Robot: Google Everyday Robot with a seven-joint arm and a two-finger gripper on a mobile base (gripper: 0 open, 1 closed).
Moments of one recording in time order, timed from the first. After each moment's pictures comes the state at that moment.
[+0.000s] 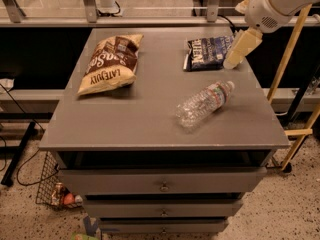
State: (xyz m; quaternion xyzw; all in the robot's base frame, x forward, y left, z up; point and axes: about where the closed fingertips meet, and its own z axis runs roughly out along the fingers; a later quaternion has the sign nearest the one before) arm 0.659 -0.202 0.965 -0.59 0.74 -0.05 0.33
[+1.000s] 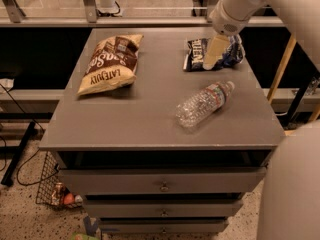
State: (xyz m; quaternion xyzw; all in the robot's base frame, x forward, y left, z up) arm 0.735 -0.167 0.913 -0.63 0.72 -0.09 0.27
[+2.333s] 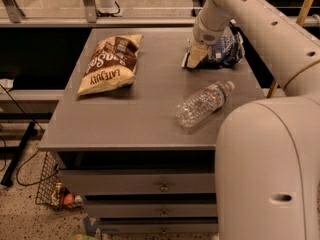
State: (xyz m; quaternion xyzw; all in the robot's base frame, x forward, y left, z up) arm 0.781 -0.129 0.855 -0.65 0.72 -0.06 0.23
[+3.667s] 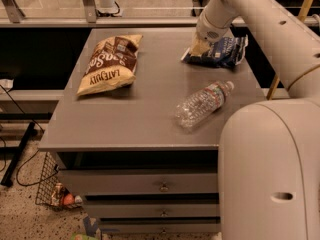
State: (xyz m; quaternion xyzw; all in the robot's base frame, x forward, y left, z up) arm 0.780 -0.128 0.864 -0.65 0.72 -0.04 0.25
